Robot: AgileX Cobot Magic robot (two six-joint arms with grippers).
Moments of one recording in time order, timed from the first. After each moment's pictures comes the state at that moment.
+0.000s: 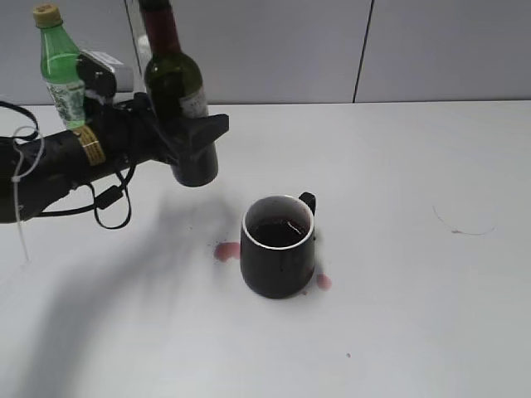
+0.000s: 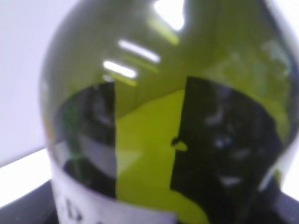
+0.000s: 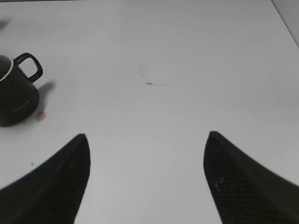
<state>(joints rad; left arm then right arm) -0.26 2.01 -0.86 0.55 -1.07 -0.22 0.00 0.00 -0.41 0.12 0.95 -0.04</state>
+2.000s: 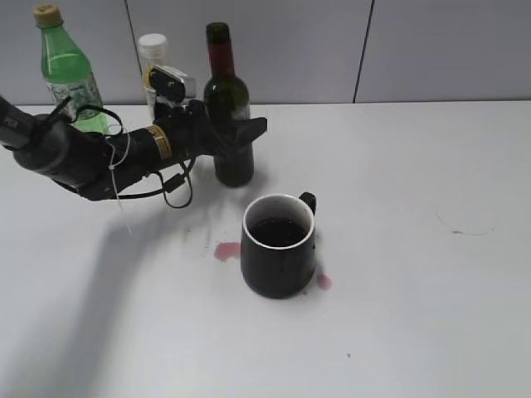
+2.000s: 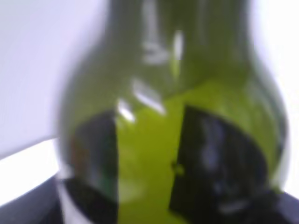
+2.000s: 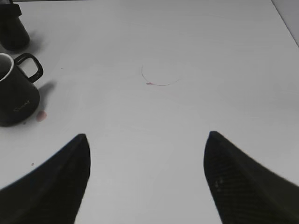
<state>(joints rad) -0.31 2.38 -1.34 0.60 -0.98 -0.34 0.00 0.00 -0.41 0.12 0.95 -0.04</state>
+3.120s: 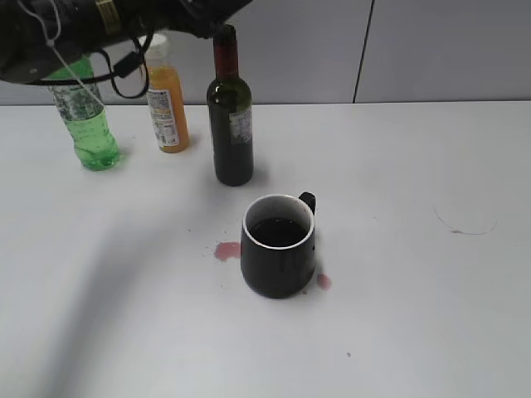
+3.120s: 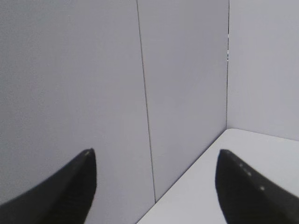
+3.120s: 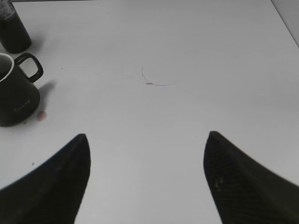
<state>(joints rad) -0.27 1.97 -1.35 0.80 -0.82 -0.50 0.00 0.00 -0.41 0.12 0.95 -0.04</state>
